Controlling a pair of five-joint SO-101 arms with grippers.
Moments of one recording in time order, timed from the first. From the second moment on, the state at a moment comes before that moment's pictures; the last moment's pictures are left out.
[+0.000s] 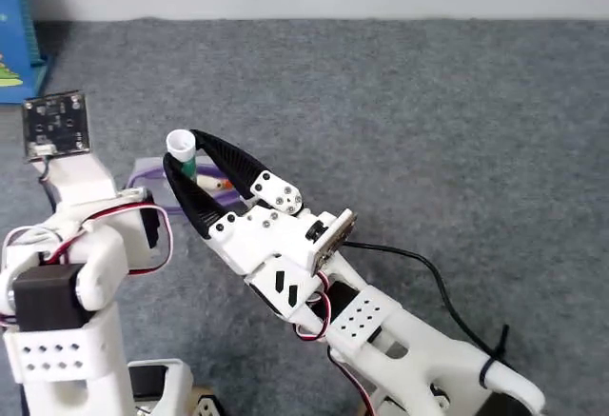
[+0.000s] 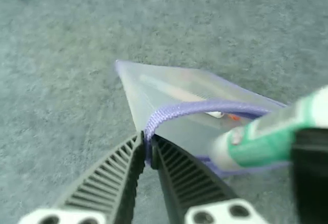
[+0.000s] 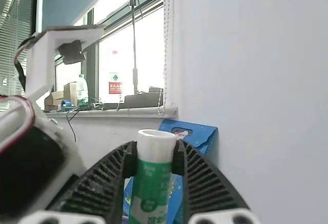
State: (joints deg) left arm -7.7 -50.6 21.5 90.5 11.7; right arm -49.6 -30.9 65.1 -52.1 -4.7
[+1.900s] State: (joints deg) left arm -7.1 -50.5 18.6 91.2 11.8; right arm -46.2 -26.5 66.6 -56.4 -4.7
